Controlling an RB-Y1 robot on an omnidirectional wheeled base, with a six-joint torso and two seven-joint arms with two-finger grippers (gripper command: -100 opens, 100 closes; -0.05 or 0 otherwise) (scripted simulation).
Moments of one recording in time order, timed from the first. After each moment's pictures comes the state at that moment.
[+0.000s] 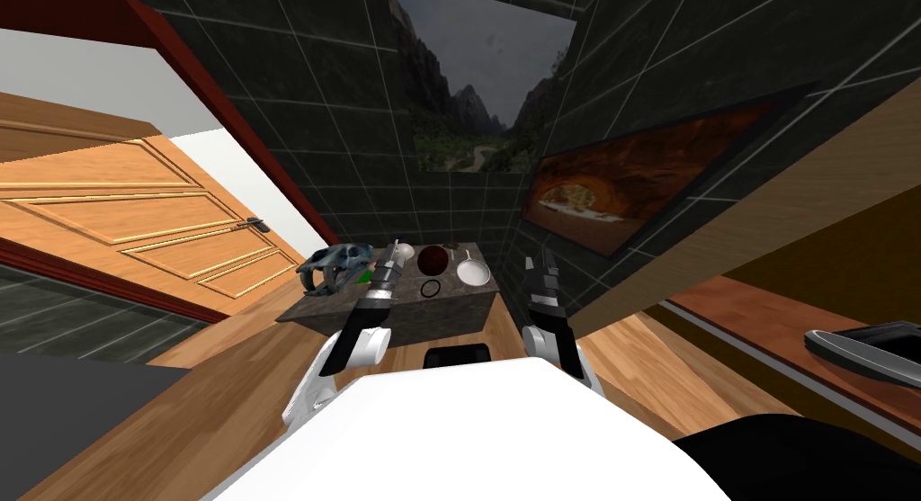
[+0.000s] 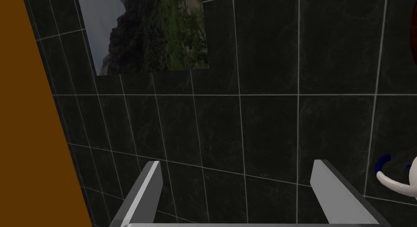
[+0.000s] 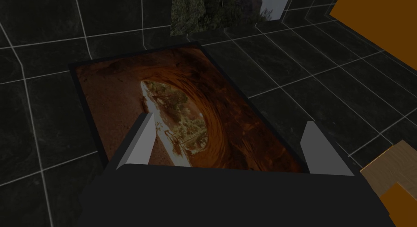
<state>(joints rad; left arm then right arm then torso) 0.39 0.17 -0.08 -2.30 -0.06 -0.08 0.08 0.52 0.03 -0.07 -2.22 -0.06 -0.45 -0.01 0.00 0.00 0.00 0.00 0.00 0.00</state>
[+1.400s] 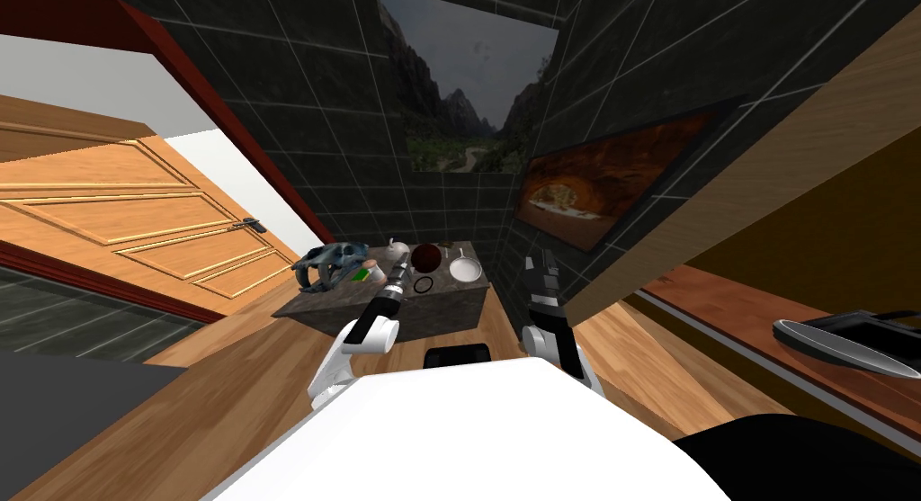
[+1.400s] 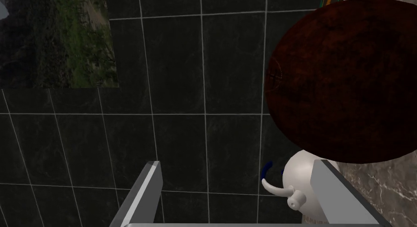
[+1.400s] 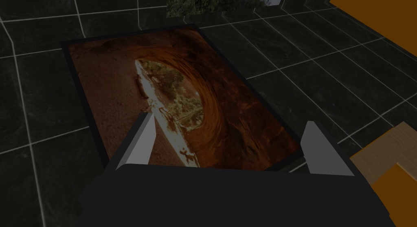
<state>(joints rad) 0.31 0.15 -0.12 -2.24 -0.04 0.29 0.14 0.52 0.03 -0.07 -2.22 -0.06 -0.45 -0.01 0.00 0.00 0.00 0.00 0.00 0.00</state>
